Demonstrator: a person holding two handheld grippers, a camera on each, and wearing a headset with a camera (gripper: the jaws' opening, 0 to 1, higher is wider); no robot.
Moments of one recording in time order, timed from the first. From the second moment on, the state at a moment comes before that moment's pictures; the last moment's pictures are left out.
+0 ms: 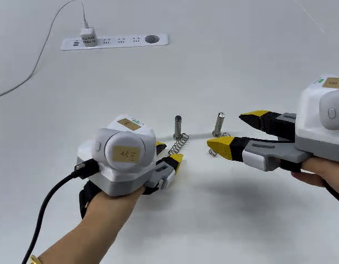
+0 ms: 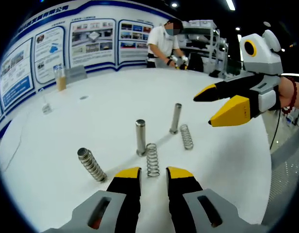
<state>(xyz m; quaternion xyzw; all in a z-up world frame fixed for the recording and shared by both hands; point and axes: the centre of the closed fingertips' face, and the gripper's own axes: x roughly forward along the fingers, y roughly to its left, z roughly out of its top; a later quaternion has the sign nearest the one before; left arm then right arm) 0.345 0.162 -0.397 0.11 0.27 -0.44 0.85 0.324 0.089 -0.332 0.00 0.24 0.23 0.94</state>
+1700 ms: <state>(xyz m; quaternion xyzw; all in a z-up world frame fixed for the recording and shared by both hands) 0.327 0.169 -0.344 0.09 0.17 -0.46 0.87 0.327 0.115 -0.303 0.09 0.23 0.24 0.94</state>
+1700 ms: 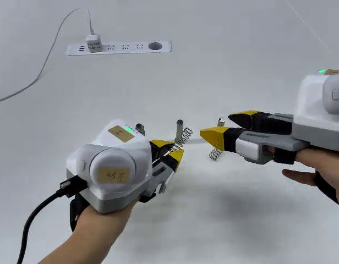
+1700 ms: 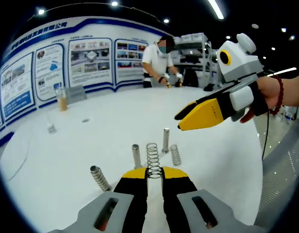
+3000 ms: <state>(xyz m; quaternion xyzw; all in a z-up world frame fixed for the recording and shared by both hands) 0.314 0.166 -0.290 0.00 0.08 -0.50 0.86 0.327 0.158 -0.284 0.23 0.24 0.29 0.90</state>
